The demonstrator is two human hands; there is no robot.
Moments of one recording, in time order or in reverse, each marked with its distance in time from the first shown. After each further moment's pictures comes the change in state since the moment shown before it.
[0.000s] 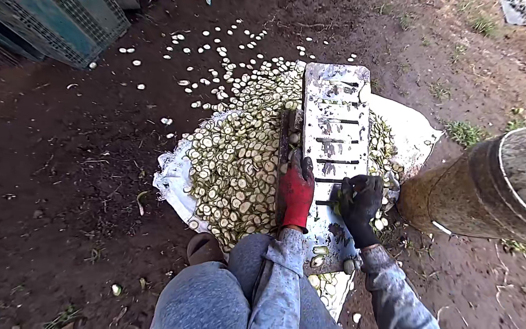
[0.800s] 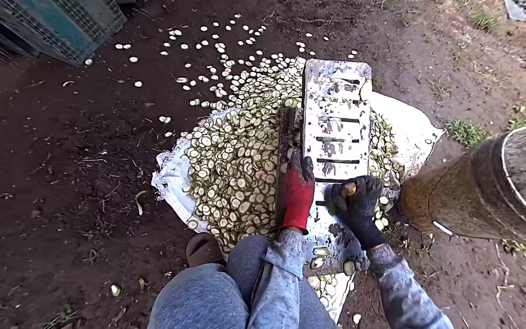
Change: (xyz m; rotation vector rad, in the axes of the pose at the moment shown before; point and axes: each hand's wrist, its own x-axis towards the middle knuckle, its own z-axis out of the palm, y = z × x) left_hand 0.000 0.002 0.000 -0.010 -0.012 0.011; right_hand -0.006 0.021 0.008 -0.032 0.015 -0.246
